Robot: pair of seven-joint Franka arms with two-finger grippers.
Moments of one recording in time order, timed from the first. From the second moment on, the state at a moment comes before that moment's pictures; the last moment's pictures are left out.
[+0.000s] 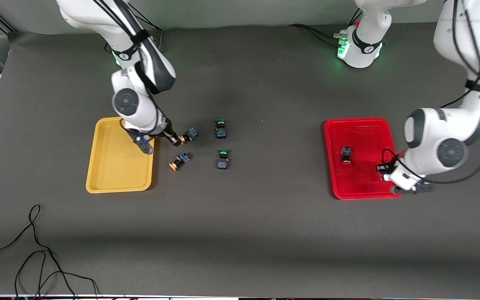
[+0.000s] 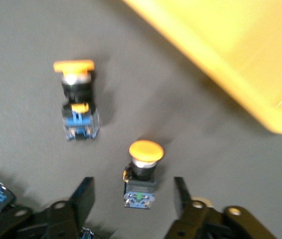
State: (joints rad) left arm 0.04 0.45 -0.06 -2.05 0.07 2.34 -0.14; right arm 0.66 0.24 -0.16 -2.28 0.23 2.40 1.20
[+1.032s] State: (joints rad) left arm 0.04 0.21 -0.08 -1.81 0.08 1.81 -0.07; right arm 0.73 0.37 -0.15 -2.31 0.28 2.55 1.21
